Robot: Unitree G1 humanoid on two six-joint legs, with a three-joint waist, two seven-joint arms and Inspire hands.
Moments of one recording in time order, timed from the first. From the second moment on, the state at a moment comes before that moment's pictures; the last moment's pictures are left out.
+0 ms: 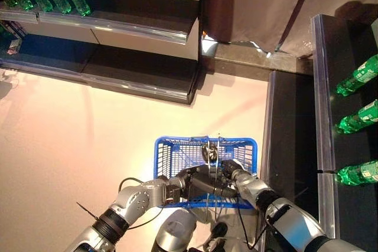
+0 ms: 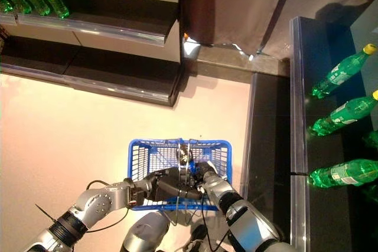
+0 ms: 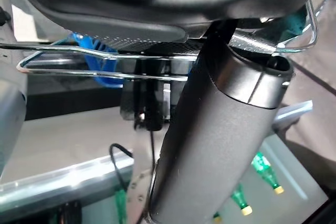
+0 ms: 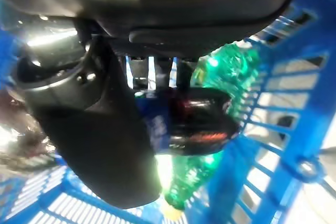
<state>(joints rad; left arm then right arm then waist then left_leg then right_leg) -0.26 0.46 -0.56 0.10 -1.01 0.57 -0.23 -0.62 -0.14 0.57 1.11 0.36 0.21 -0.14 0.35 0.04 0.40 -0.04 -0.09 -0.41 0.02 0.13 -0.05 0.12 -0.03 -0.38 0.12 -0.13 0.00</state>
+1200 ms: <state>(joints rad) 0.09 0.35 0.05 0.76 -0.97 0.06 -0.16 0.03 -0.23 0.15 0.58 0.40 0.02 0.12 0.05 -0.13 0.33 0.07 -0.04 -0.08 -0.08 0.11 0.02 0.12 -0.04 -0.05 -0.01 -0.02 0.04</state>
